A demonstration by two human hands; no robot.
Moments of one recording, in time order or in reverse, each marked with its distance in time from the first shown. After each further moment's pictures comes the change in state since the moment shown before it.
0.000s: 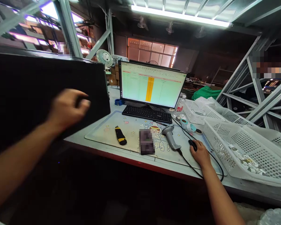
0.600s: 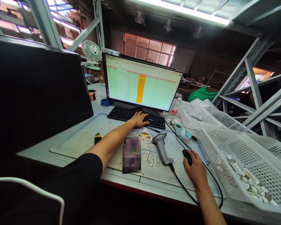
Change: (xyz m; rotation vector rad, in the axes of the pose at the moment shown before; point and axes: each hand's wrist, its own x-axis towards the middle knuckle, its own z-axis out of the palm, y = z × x) left_hand 0.156 0.098 0.360 0.200 -0.578 0.261; right_hand -0.006 -0.001 0.002 -0.033 -0.003 0.019
